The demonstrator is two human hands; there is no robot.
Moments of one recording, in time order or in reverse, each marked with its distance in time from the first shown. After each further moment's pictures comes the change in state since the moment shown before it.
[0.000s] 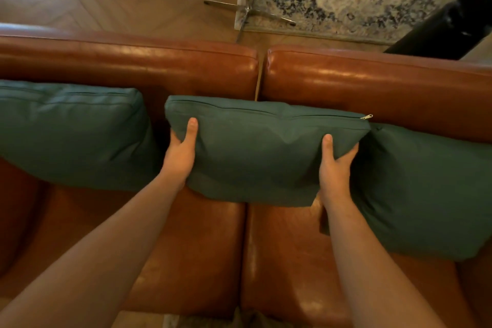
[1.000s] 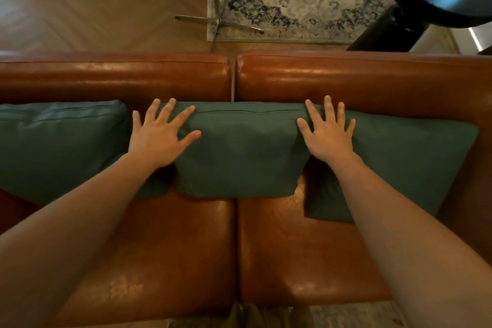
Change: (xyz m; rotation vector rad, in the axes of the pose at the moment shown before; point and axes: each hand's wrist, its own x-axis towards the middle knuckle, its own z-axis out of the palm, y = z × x) left_hand -0.002 0.062 -0.031 1.470 -0.083 0.637; right_hand 0.029 -0.069 -0.047 -1.317 -0.271 -0.293
